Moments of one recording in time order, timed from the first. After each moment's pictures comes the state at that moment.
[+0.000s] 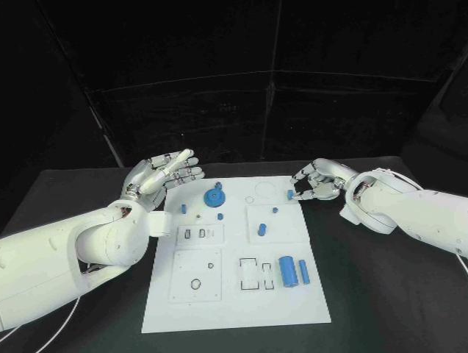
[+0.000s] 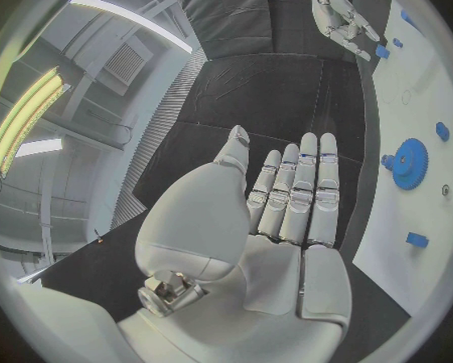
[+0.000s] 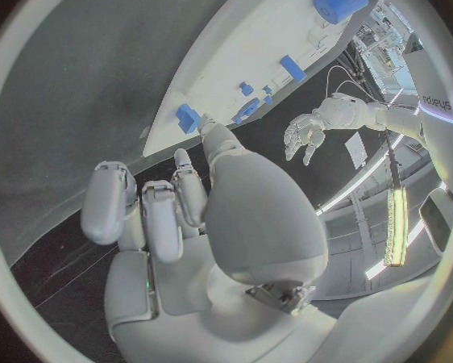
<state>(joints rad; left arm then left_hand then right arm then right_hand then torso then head) 1.20 -0.83 -0.05 1.55 0.19 -0.34 0.59 1.37 0.08 -0.12 0.09 0.04 0.88 0.22 0.11 0.07 0.98 0.18 0.11 0.06 1.03 0.14 0.17 0.09 0.17 0.93 0.25 0.18 0.08 1.23 -0.87 -0.04 1.28 -1.16 -0.29 0.10 1.41 -0.08 0.04 0.06 0.28 0.92 0.17 0.07 0.07 1.37 0.08 1.34 1.31 1.47 0.01 1.54 1.31 0.08 1.37 0.11 1.40 1.16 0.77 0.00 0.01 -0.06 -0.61</state>
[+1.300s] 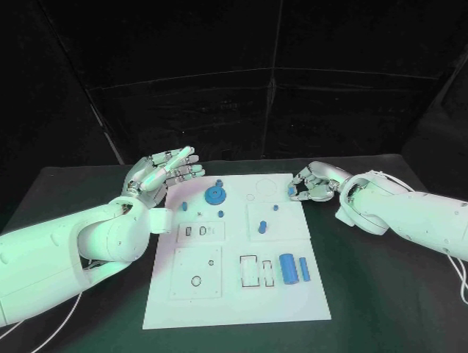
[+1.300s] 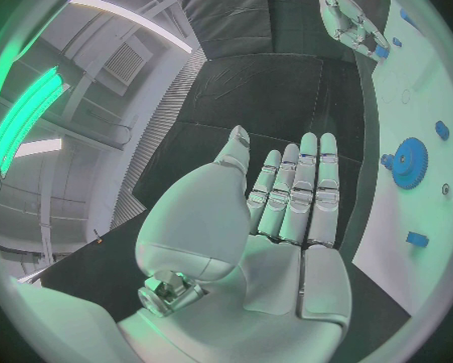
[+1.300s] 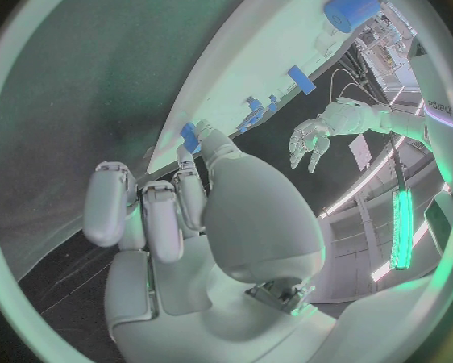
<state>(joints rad) 1.20 -0.82 -0.05 1.55 0.19 -0.33 0.58 1.38 0.08 -0.12 0.09 0.04 0.88 0.22 0.11 0.07 0.98 0.18 0.11 0.06 1.03 0.14 0.17 0.09 0.17 0.93 0.25 0.18 0.07 1.21 -0.82 -0.04 1.23 -1.17 -0.29 0.09 1.41 -0.02 0.08 0.04 0.21 1.01 0.15 0.10 0.07 1.40 0.06 1.37 1.31 1.47 0.00 1.54 1.31 0.08 1.38 0.11 1.40 1.18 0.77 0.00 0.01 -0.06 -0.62</state>
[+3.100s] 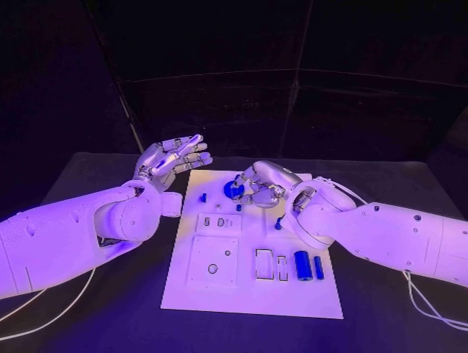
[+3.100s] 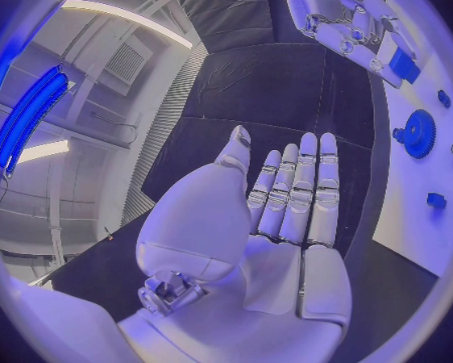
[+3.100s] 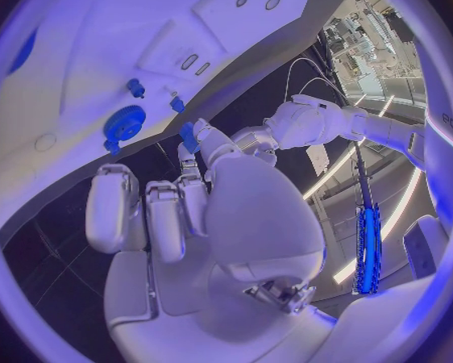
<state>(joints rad) 1.21 -0.83 -0.05 1.50 0.19 -0.33 0.58 1.38 0.08 -0.12 0.08 0.04 0.88 0.22 0.11 0.07 0.98 0.18 0.10 0.06 1.04 0.14 0.16 0.09 0.17 0.93 0.25 0.17 0.07 1.19 -0.59 -0.04 1.45 -1.28 -0.46 -0.08 1.41 0.02 0.17 0.01 0.22 1.07 0.13 0.12 0.08 1.44 0.03 1.40 1.31 1.47 -0.03 1.55 1.31 0.08 1.40 0.08 1.42 1.22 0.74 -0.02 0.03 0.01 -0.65</state>
